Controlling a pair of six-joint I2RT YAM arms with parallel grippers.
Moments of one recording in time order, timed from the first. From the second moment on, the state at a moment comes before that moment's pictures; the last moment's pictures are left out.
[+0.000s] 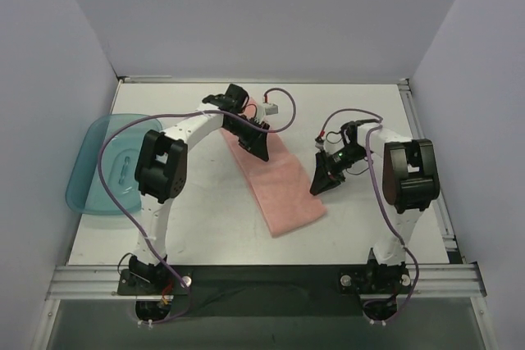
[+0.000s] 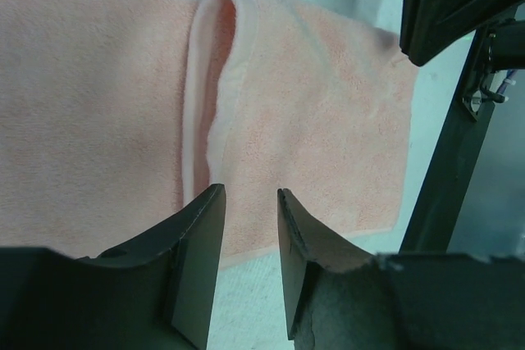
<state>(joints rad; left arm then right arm) -0.46 2.20 1.84 -0.83 0.83 0.24 0.12 1.92 1.22 -1.04 -0.83 -0.13</state>
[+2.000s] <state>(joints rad) -1.20 1.64 0.93 -0.39 -0.06 0.44 0.35 2.21 1.46 -0.69 -0.88 0.18</state>
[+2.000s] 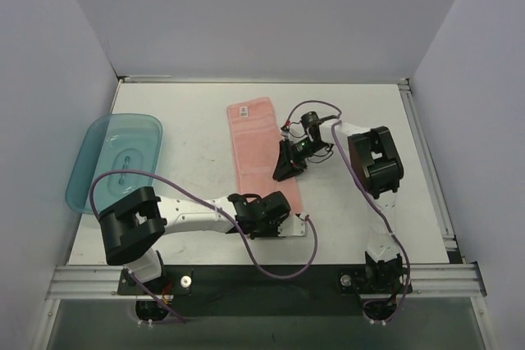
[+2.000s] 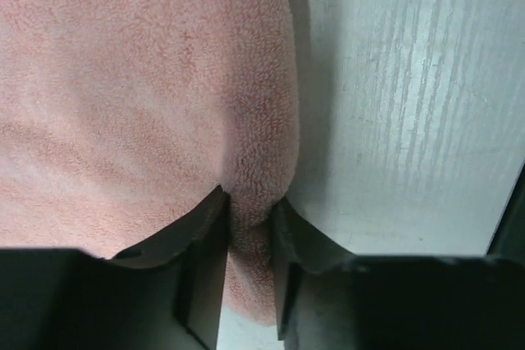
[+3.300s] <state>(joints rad) -0.50 2.11 1.62 -0.96 0.91 0.29 0.20 1.95 1.49 -0.92 -0.85 -0.03</state>
